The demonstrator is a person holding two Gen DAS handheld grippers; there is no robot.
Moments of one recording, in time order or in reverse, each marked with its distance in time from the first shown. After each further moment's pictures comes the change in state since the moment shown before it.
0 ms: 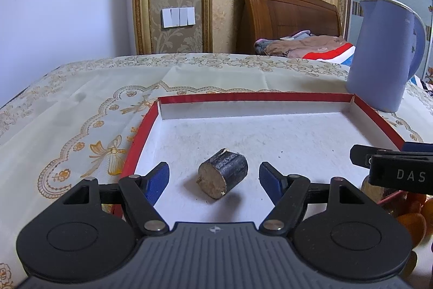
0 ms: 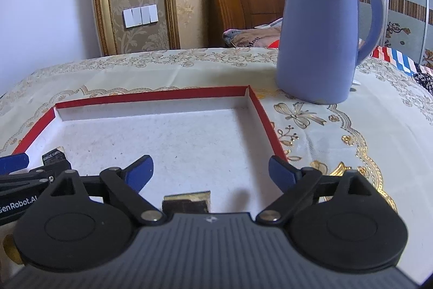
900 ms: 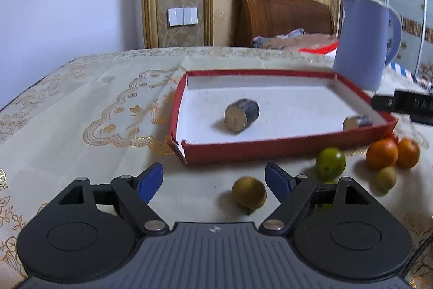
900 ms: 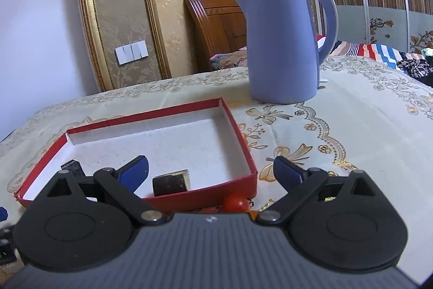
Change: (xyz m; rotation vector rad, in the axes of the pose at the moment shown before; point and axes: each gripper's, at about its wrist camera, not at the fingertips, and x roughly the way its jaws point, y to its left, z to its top) left arm -0.070 0.030 -0.051 0.018 0.002 -0.016; right arm -0.061 -0.030 -0.030 0.115 -0.136 -0.001
